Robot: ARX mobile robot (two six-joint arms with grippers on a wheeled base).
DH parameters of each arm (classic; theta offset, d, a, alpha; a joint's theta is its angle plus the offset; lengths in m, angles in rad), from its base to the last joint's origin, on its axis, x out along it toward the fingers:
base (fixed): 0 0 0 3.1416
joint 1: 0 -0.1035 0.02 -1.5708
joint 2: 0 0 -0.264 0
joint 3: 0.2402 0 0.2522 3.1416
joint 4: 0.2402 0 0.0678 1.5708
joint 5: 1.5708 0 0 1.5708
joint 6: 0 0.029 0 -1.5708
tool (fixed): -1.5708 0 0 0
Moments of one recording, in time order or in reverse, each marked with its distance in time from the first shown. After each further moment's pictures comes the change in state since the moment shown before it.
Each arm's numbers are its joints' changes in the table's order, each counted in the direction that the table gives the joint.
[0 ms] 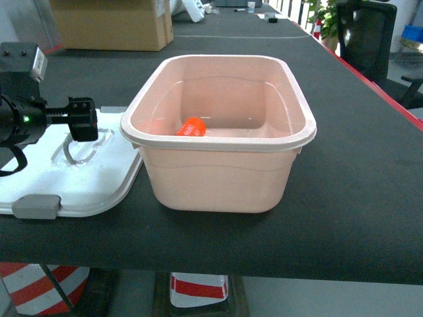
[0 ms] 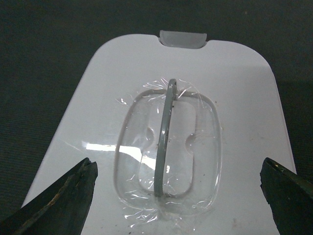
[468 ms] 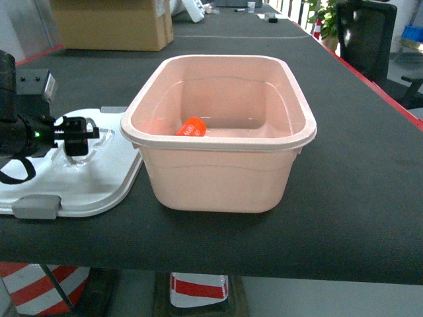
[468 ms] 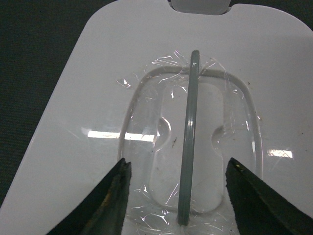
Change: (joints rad) left arm -0.035 -0.148 0.130 0.061 -0.043 0.018; right arm 0.000 0.000 0.000 0.000 0.000 0.000
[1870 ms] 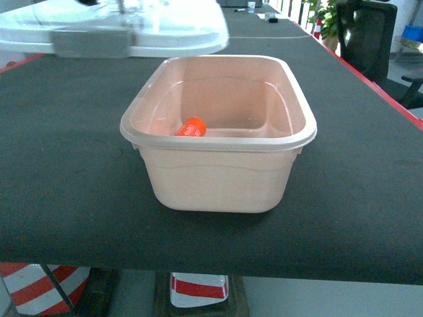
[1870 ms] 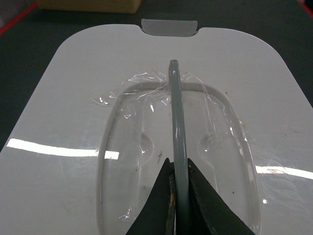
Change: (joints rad) left arm 0.408 0.387 0.244 0.445 0.335 -0.111; right arm 0.000 0.000 0.000 0.000 0.000 0.000
